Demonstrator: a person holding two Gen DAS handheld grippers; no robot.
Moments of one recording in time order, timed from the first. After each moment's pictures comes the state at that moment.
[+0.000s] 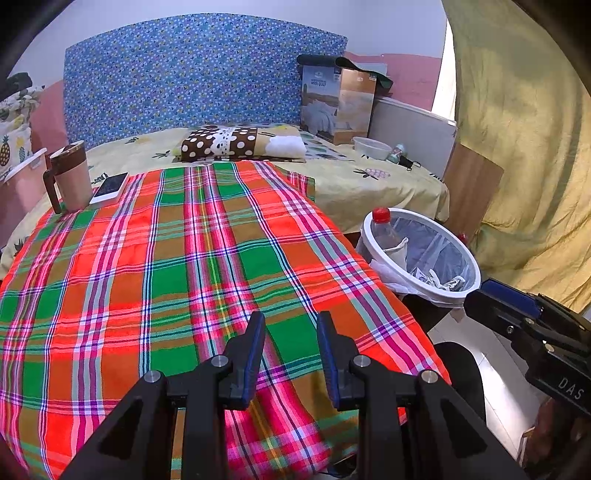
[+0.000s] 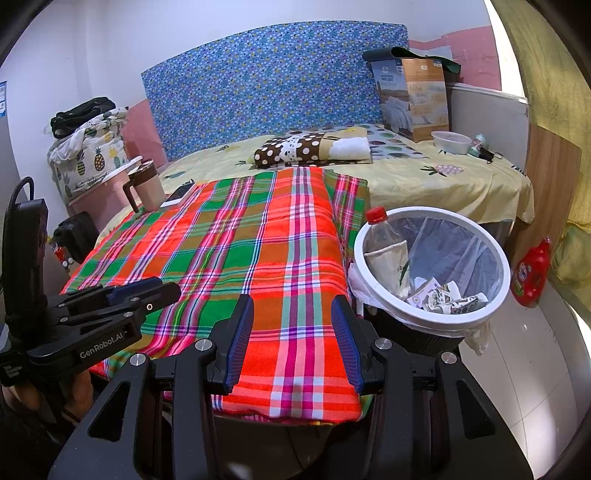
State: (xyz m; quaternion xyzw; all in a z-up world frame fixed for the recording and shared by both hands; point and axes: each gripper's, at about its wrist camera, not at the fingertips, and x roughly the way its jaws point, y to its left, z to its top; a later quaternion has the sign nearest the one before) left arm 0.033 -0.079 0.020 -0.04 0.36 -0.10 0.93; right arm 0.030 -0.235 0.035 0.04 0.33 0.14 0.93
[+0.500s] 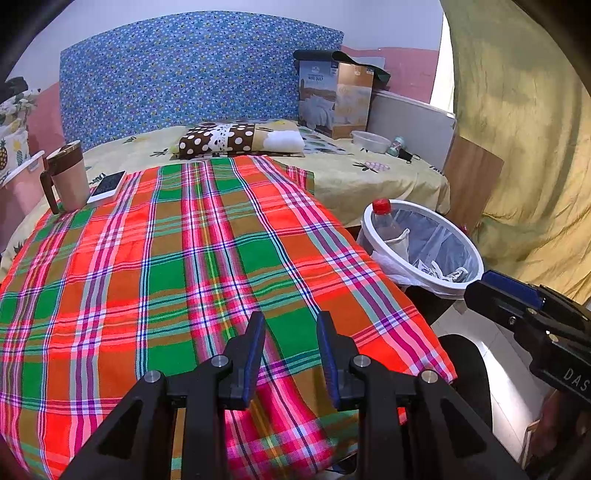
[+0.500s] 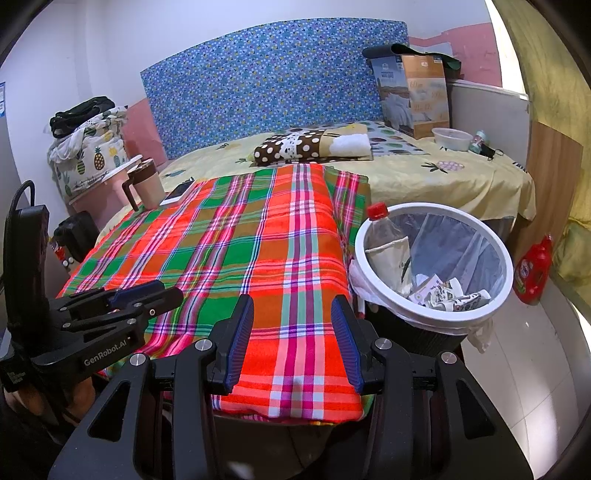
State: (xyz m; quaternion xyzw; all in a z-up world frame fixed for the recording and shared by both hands) left arm 0.035 -0.083 0.013 -0.02 0.37 -0.10 0.92; right arm 0.032 -0.237 0.031 0.04 0.34 0.14 0.93
